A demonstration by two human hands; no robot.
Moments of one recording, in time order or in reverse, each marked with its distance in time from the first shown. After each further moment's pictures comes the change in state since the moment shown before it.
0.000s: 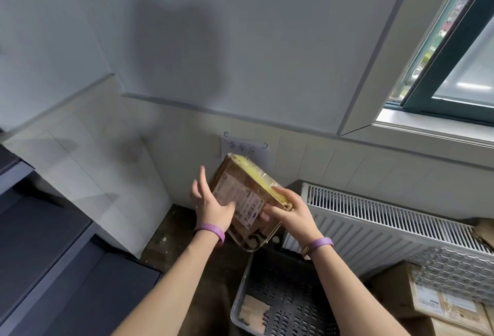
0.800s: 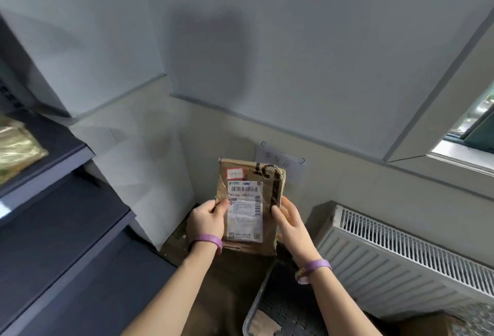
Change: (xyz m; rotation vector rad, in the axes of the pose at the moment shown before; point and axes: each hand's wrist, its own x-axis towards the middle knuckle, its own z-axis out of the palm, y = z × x) left_hand 0.010 -0.033 -0.071 0.026 0.320 -0.100; right_hand 0.006 -0.016 0.081 0.142 -0.211 -0.026
